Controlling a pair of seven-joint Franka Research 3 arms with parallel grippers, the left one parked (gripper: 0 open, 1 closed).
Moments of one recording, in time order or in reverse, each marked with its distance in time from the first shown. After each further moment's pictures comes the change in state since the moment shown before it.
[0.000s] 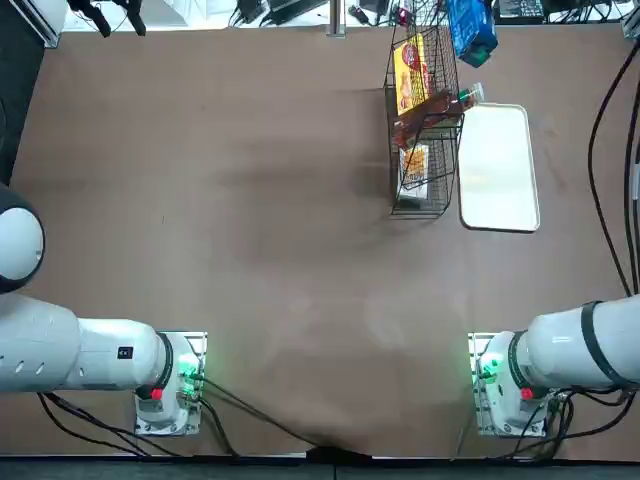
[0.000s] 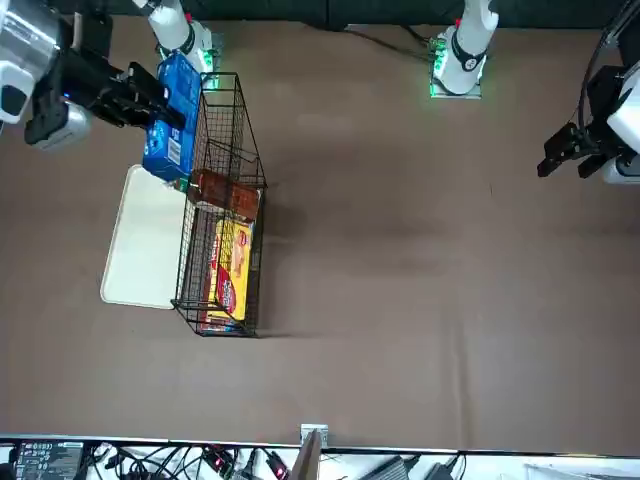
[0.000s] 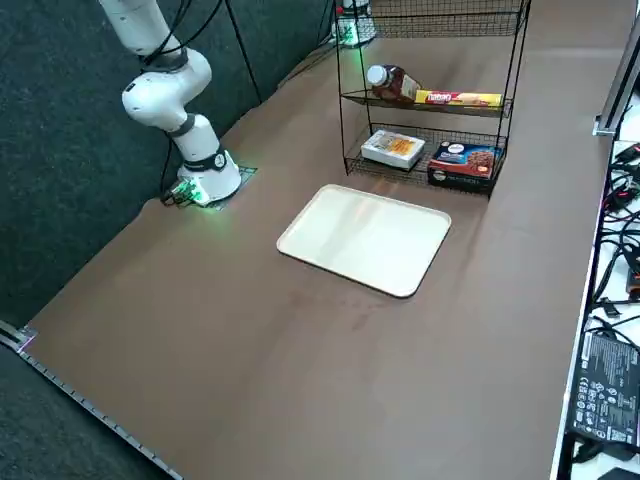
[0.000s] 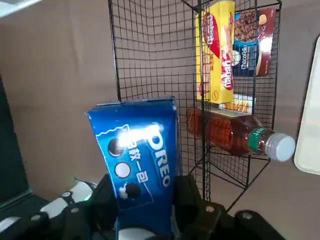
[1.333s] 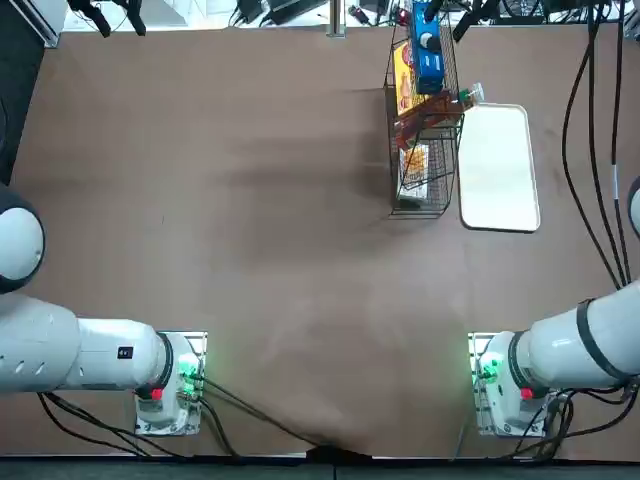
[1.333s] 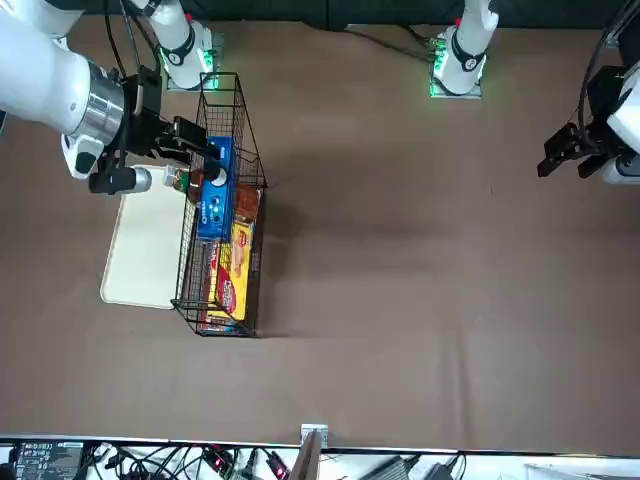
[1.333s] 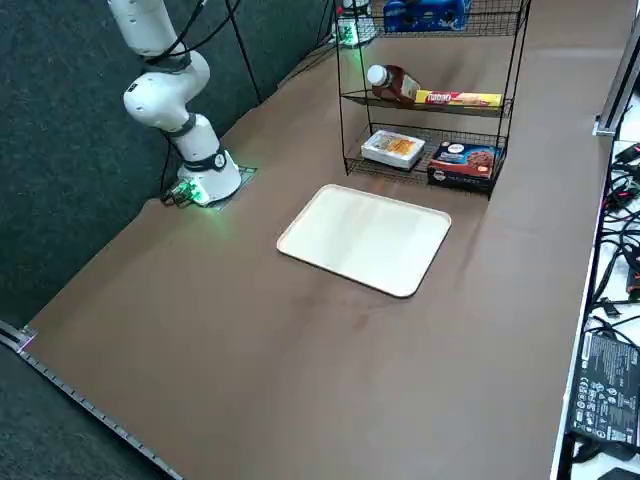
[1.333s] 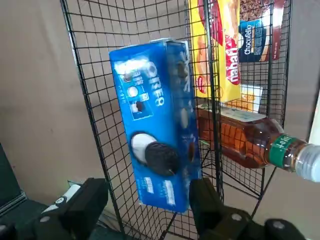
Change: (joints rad) arm 0.088 0.118 0.011 -0.017 -0.057 0.064 0.091
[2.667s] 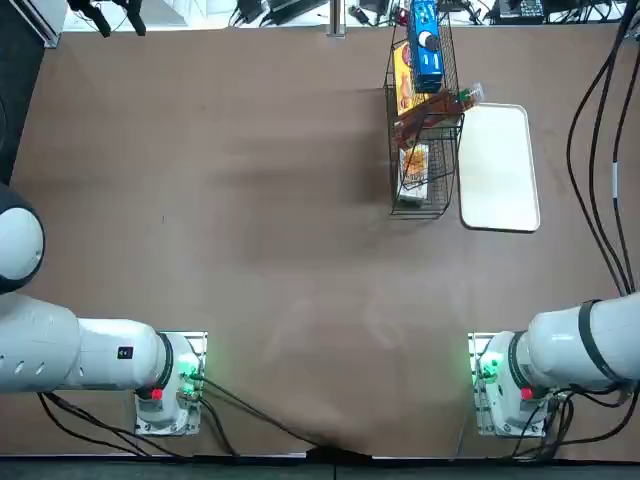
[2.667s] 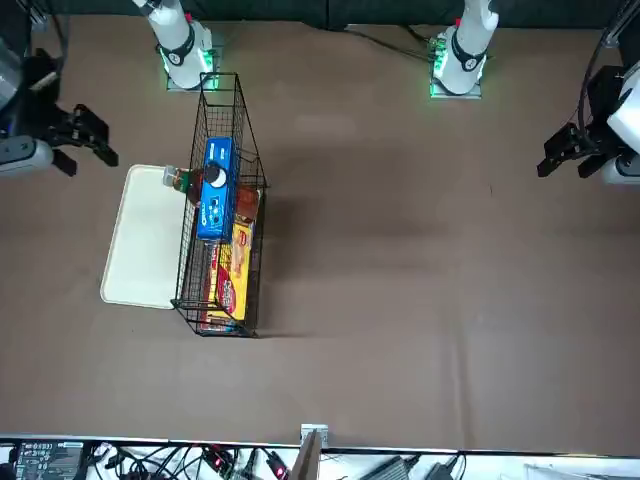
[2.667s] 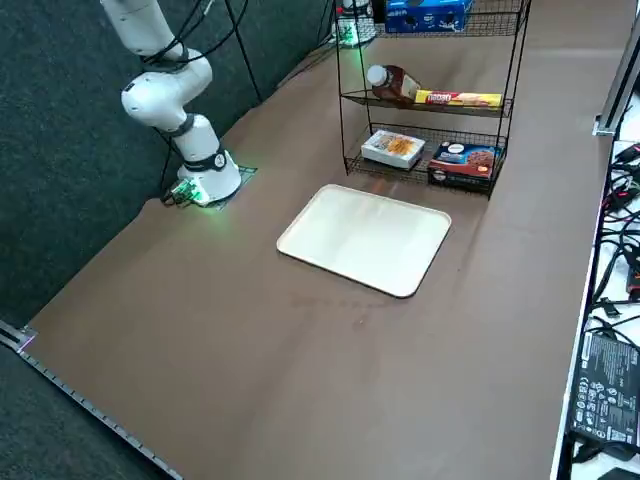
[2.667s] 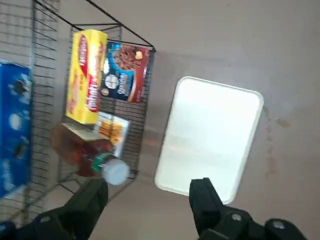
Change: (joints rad) arm -0.137 -0.093 -0.039 0.022 -0.395 -0.068 -0.404
